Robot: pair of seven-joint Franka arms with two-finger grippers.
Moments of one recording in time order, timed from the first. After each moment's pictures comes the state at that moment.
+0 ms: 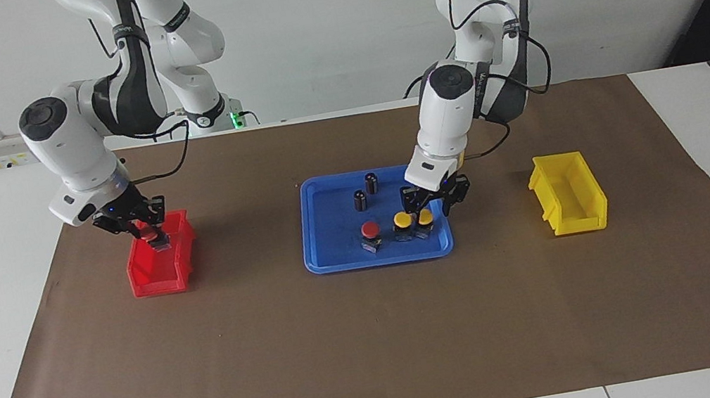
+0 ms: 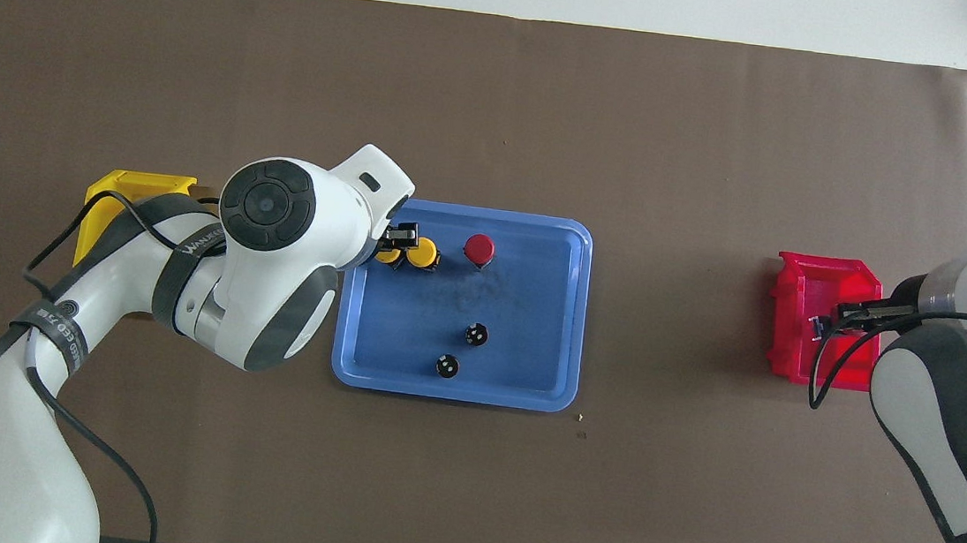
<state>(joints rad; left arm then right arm) -0.60 0.22 0.04 -1.99 -0.02 2.33 -0.55 -0.05 -0.07 -0.04 -2.24 -0.03 2.15 -0.18</state>
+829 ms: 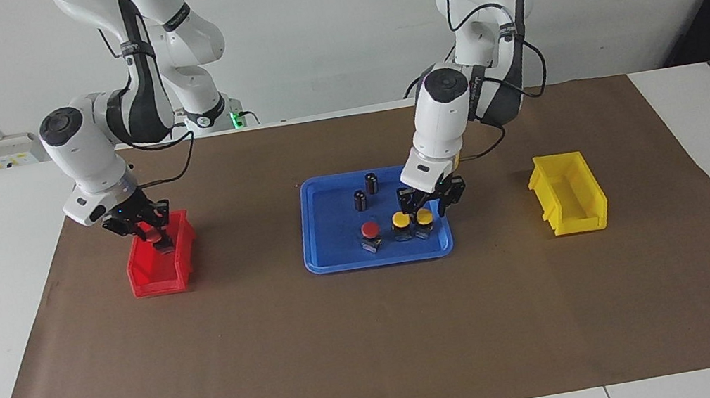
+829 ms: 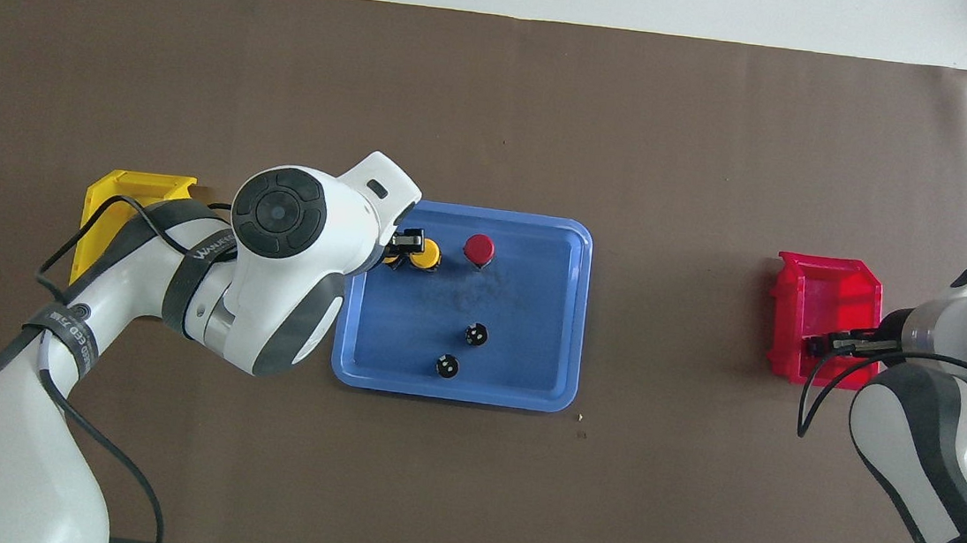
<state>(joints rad) -0.62 0.22 0.04 -2.00 -0.02 2.34 -0.57 -0.10 -0.08 -0.04 -2.38 -0.03 2.30 -0.22</state>
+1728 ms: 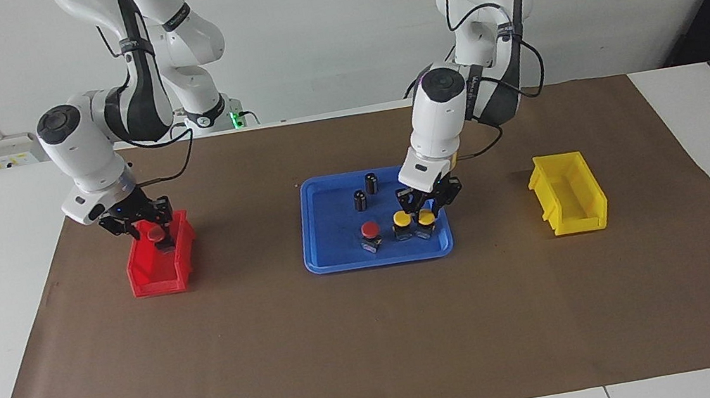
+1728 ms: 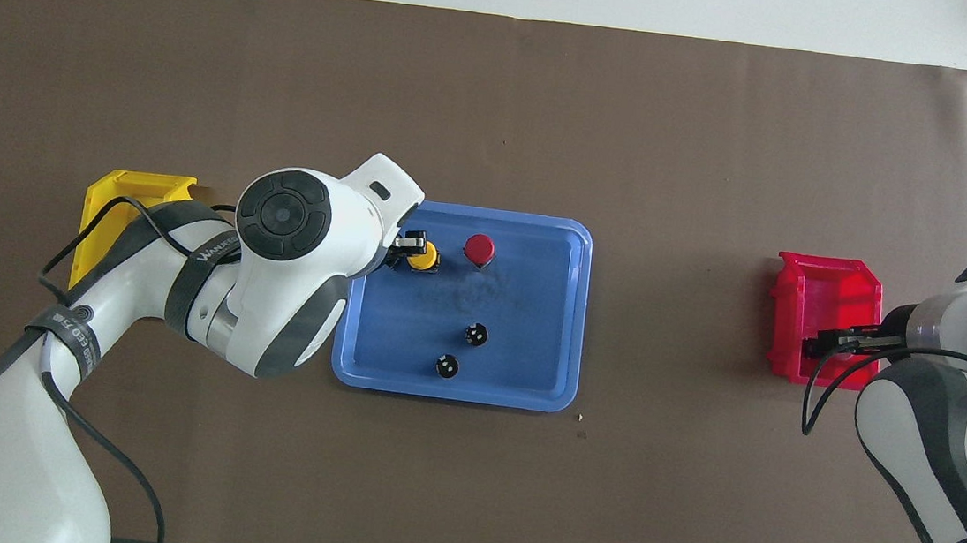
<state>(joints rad) -0.63 0.20 0.05 -1.97 -0.02 2.26 -0.59 -0.10 -0.09 -0.03 -2.28 -0.03 2.17 -0.22</state>
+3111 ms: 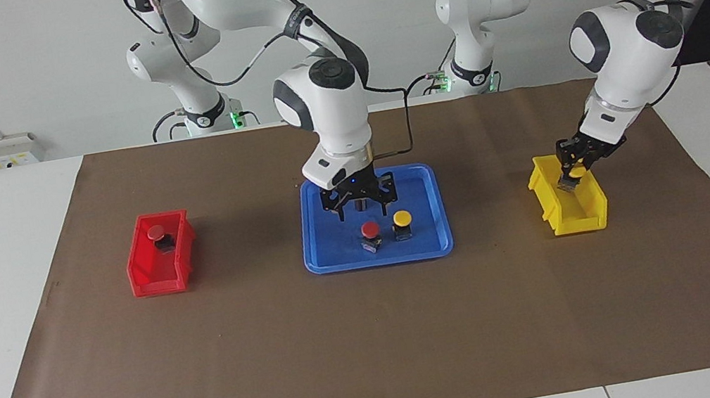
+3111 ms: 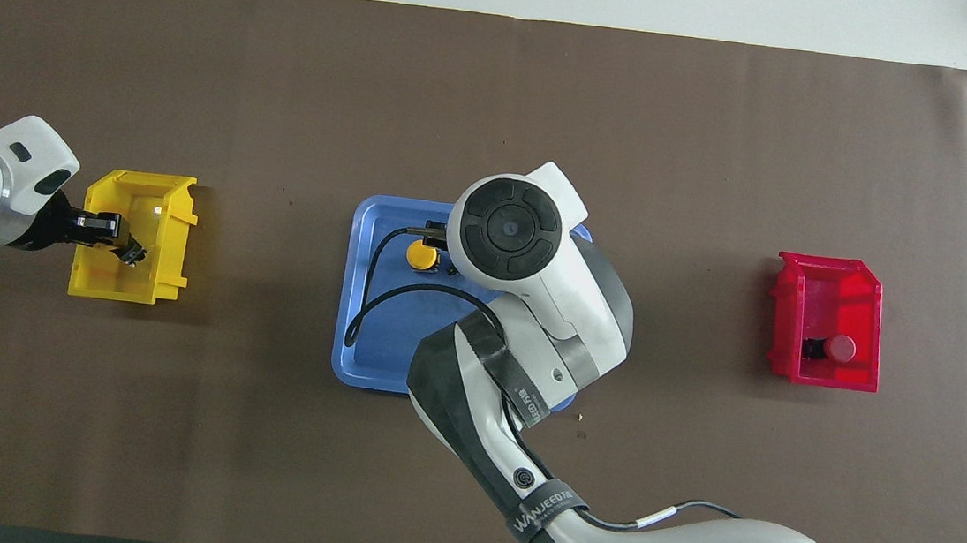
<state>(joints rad) -0.09 -0.02 0.08 -2.18 -0.02 2.15 0.05 0.64 0.38 -0.02 -1.69 -0.04 2.19 0.74</state>
